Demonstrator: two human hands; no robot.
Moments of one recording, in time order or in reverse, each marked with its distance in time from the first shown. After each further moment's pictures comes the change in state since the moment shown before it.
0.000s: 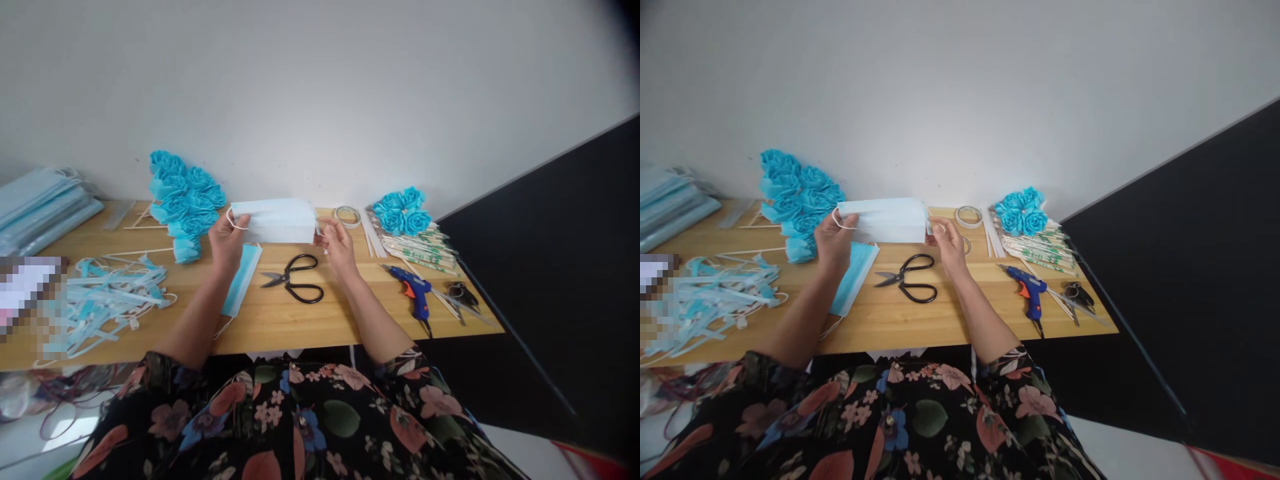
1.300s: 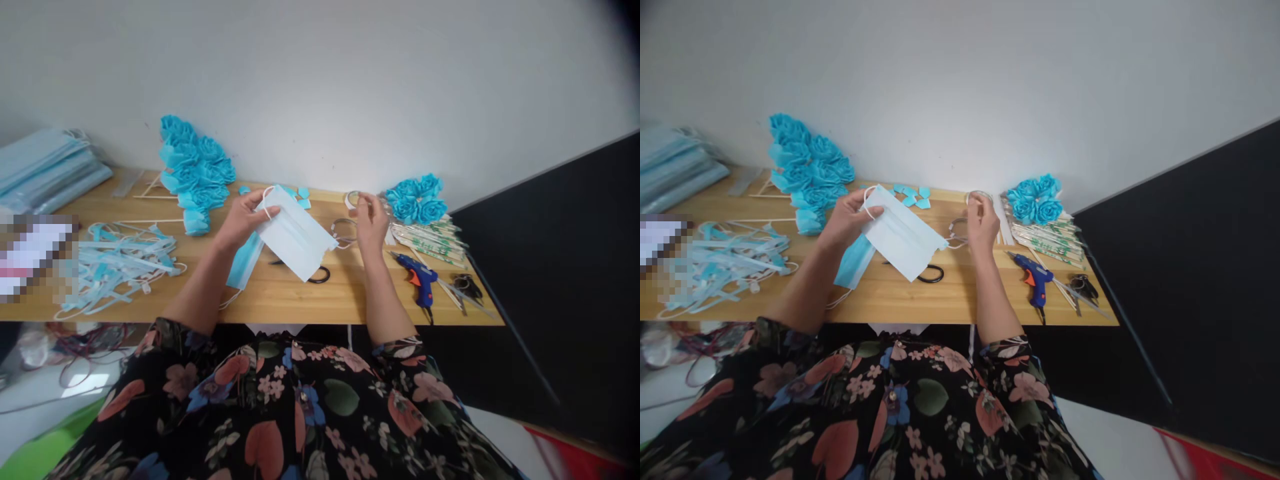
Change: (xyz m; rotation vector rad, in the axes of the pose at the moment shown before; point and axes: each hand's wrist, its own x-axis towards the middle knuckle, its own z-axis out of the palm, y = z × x) left_hand 0.000 0.016 -0.012 -0.239 -0.502 -0.126; right_hand 0.023 -0.005 -0.041 -0.556 0.329 -0.304
